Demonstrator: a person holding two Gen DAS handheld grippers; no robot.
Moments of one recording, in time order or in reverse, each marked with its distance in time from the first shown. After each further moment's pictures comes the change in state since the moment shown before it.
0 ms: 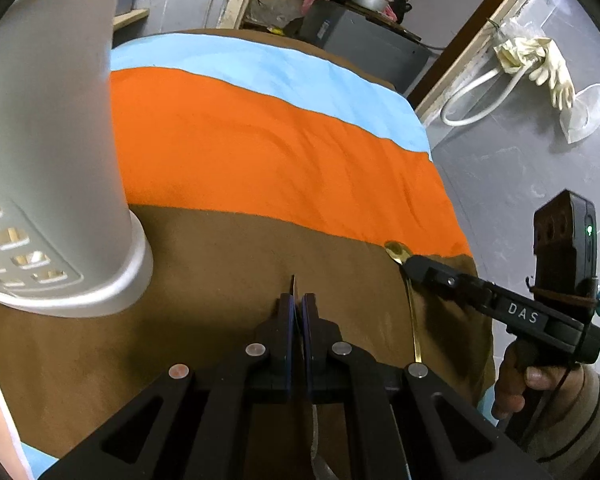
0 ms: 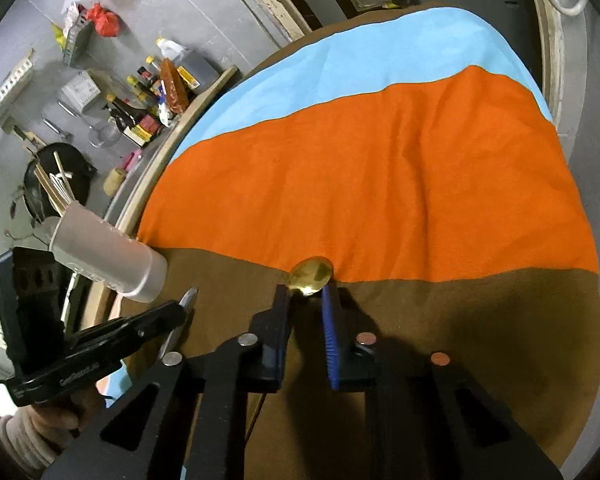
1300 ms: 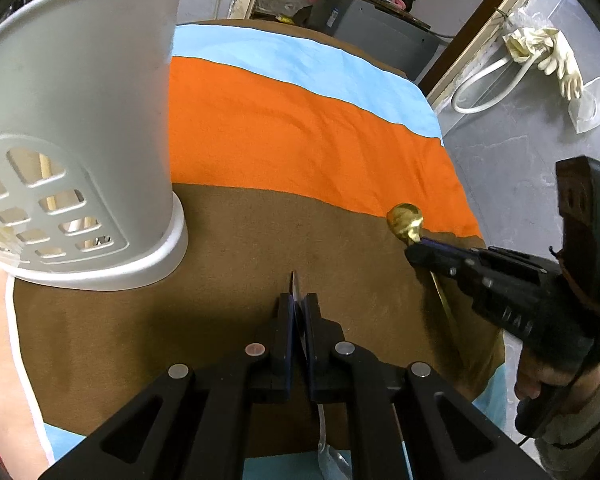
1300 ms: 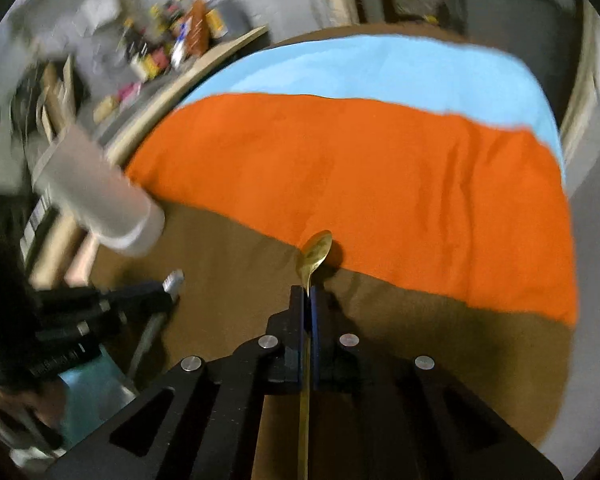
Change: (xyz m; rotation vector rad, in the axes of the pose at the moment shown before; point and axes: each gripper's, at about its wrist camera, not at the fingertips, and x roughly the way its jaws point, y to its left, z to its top) left arm -0.014 0.011 -0.006 0.004 0.048 0.050; right arm 0.006 0.061 0.001 -0.312 0.107 -0.187
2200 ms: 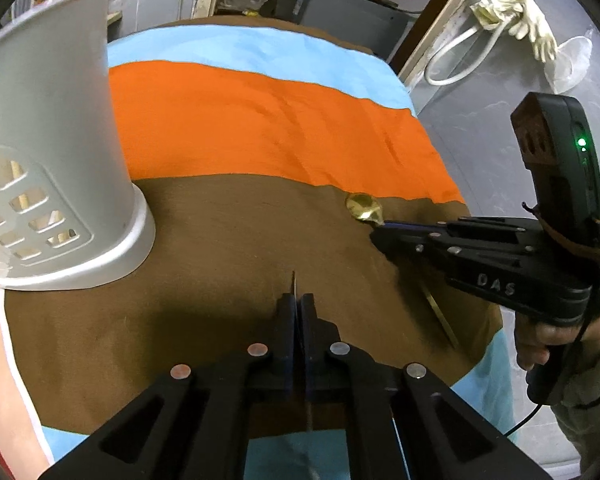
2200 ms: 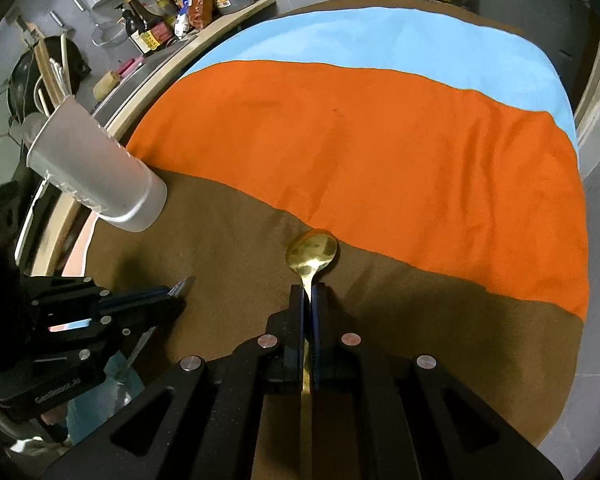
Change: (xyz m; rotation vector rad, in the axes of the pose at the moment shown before) left arm -0.008 -0.013 -0.012 0.117 0.028 -0.035; right arm 0.013 -0.001 0.006 0.032 0.097 0.049
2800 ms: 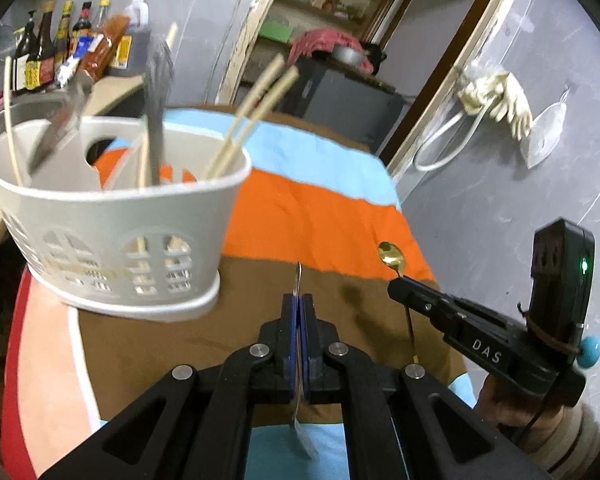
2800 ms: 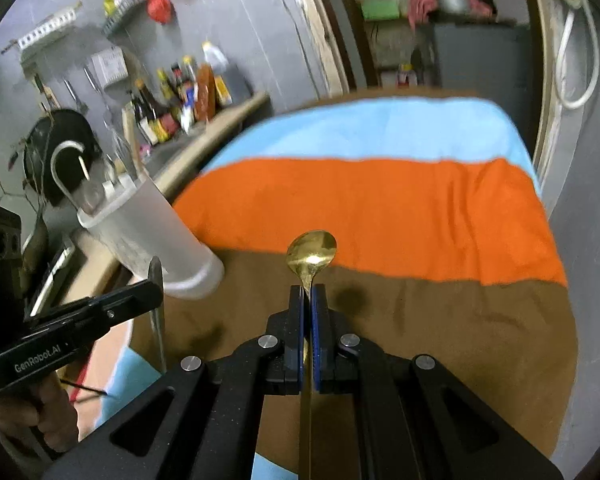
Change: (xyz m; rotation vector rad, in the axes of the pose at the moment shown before) left arm -0.091 0.033 -0.007 -0.072 -0.300 -0.046; right arm -0.071 0.038 -0.036 0.122 -0.395 -0.018
